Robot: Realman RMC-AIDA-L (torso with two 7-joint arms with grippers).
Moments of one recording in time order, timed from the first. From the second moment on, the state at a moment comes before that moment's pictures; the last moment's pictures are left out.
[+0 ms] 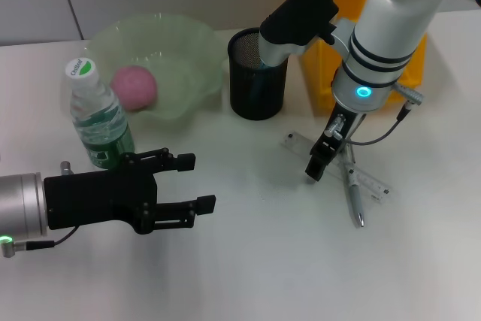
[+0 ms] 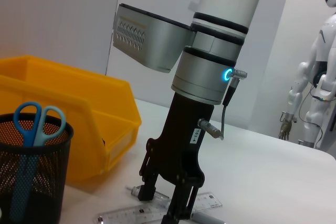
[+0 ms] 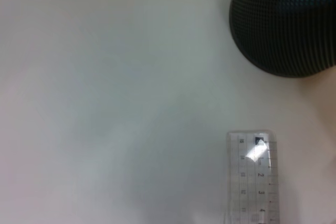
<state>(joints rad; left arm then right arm) -0.50 -2.07 0.97 0.59 1.80 1.56 -1.27 1.17 2.09 -1.24 -0.46 -2.86 -1.28 2.60</state>
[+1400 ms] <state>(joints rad) -0.50 -2.06 0.96 0.59 1.80 1.56 -1.26 1.17 2.09 -1.26 -0.46 -2.86 -1.27 2.61</state>
